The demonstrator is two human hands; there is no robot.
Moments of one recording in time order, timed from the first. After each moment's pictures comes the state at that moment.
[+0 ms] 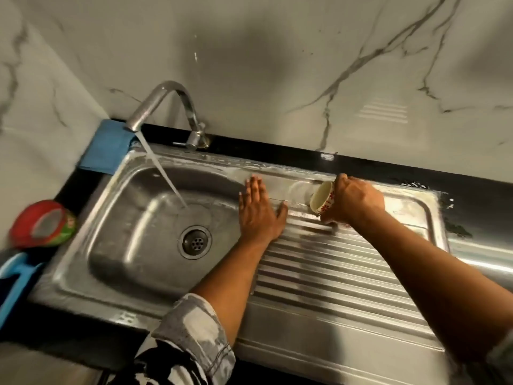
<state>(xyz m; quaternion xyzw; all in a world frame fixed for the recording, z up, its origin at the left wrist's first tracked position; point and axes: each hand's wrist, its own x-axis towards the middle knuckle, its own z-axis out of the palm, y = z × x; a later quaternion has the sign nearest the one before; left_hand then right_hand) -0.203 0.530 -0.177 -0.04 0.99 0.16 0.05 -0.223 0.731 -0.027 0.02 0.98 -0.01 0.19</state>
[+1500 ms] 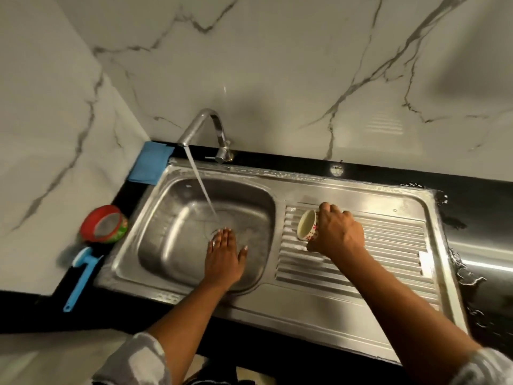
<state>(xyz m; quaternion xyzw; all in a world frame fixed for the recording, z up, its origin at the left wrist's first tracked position) -0.062 0.387 -0.159 -0.06 0.99 0.09 0.13 -0.105 0.663 0.002 0.00 0.99 -0.04 0.13</state>
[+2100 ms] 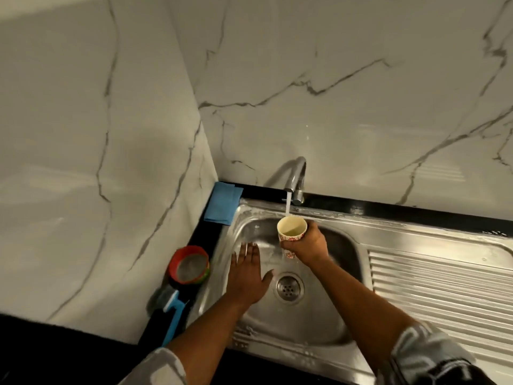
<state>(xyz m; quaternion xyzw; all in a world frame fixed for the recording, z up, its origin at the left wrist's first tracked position) -0.111 0.181 -0.119 0.02 0.99 0.08 0.11 -0.172 0.374 -0.038 0.12 0.87 -0.47 0.07</state>
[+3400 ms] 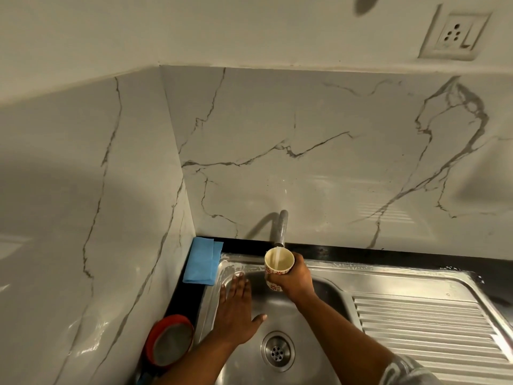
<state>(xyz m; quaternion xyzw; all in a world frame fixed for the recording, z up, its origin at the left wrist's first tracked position) -0.178 0.161 -0.101 0.12 0.99 0.07 0.06 -0.210 0.351 -0.030 0.14 0.82 -0.55 -0.02</state>
